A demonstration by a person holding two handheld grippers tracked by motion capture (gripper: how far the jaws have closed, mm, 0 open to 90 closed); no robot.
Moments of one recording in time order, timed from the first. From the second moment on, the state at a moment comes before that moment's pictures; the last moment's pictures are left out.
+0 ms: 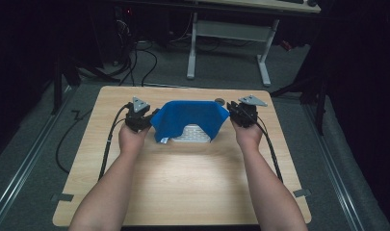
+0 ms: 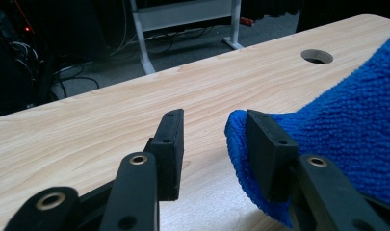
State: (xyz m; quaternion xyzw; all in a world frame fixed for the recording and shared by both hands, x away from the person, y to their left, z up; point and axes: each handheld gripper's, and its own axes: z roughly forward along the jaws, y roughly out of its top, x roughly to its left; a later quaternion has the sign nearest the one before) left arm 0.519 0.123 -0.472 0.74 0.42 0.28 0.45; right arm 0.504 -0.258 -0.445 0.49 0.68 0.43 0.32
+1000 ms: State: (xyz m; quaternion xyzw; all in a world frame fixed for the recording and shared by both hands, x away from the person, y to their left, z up) left arm 0.495 0.166 -0.471 0.72 0.44 0.30 0.43; right arm 0.479 -0.285 -0.431 0.48 0.68 0.42 0.35
